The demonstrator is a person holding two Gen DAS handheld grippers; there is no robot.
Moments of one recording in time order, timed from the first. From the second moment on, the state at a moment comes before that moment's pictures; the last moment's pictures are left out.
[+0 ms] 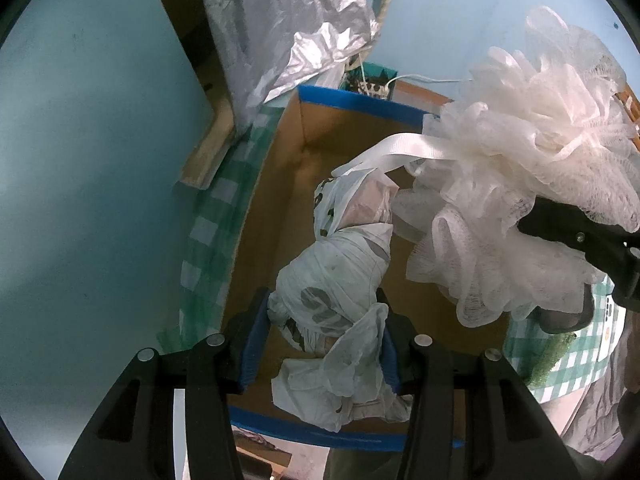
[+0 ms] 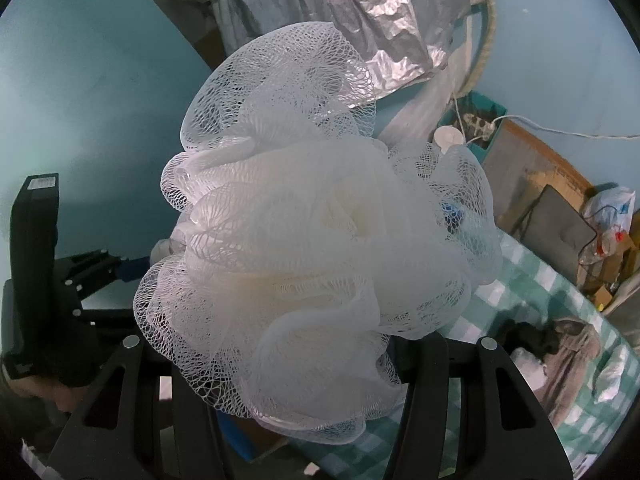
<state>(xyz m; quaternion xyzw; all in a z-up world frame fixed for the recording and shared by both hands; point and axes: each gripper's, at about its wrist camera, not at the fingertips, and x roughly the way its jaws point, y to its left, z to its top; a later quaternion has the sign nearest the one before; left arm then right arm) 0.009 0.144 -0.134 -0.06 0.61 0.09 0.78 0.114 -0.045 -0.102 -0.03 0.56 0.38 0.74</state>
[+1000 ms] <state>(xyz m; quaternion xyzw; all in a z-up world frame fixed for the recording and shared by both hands) 0.009 0.131 -0.107 -0.05 0.59 0.10 0.80 0.108 -0.052 -0.077 -0.03 0.54 0.35 0.76</state>
